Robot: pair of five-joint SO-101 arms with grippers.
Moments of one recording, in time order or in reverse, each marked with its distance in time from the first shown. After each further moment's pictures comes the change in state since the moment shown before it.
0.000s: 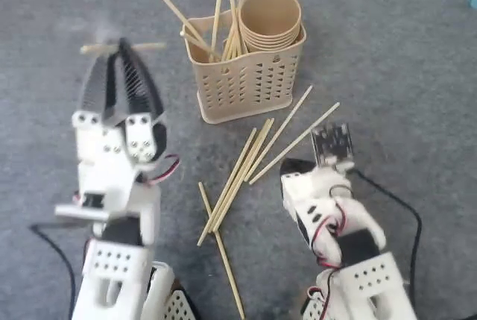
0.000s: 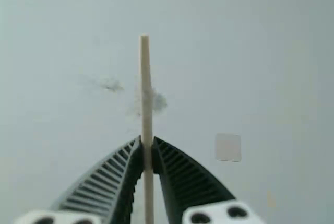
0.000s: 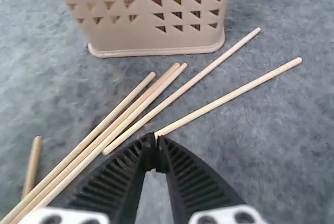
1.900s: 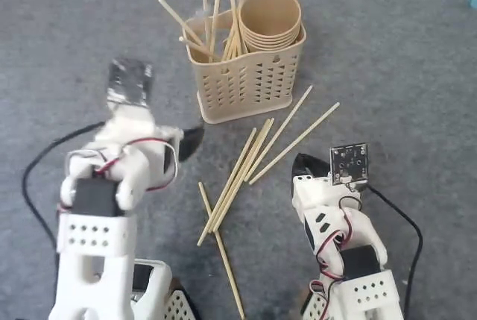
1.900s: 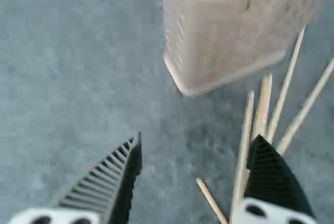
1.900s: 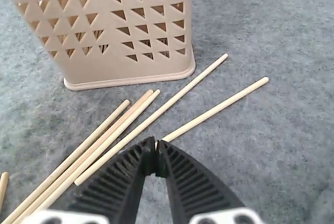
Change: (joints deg) left arm -3.9 16.6 -31.6 103.2 -3.3; right arm 5.5 -15.3 10.4 -1.9 0.4
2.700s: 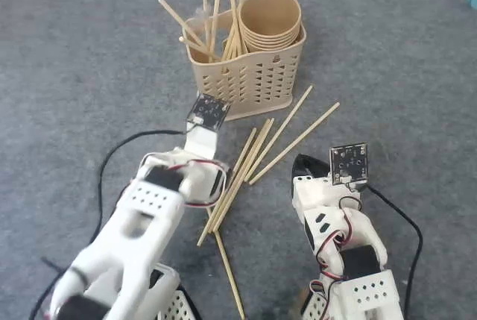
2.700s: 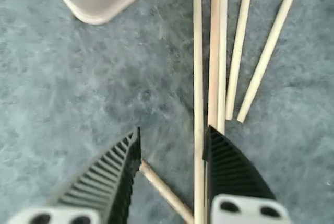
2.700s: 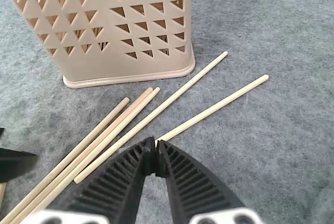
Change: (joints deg) left arm 14.9 22.0 18.6 -23.7 2.0; right arm 0.0 0.0 0.0 0.5 0.0
